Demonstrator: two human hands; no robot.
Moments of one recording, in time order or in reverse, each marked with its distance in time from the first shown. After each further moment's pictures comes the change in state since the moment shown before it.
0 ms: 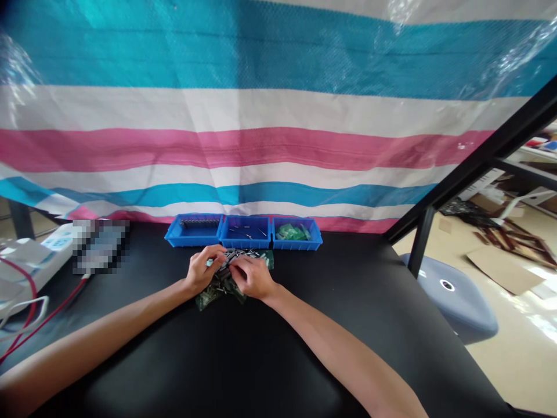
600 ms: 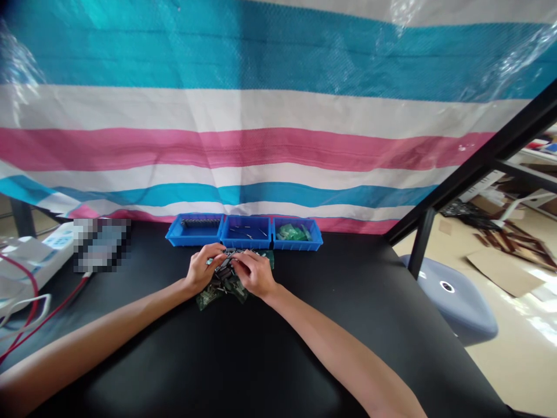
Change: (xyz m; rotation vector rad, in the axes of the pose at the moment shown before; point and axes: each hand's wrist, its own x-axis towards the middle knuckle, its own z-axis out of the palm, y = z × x) left_hand -0.003 -0.009 0.003 -0.017 0.045 0.023; right_hand 0.001 0.001 0.000 0.019 0.128 0.065
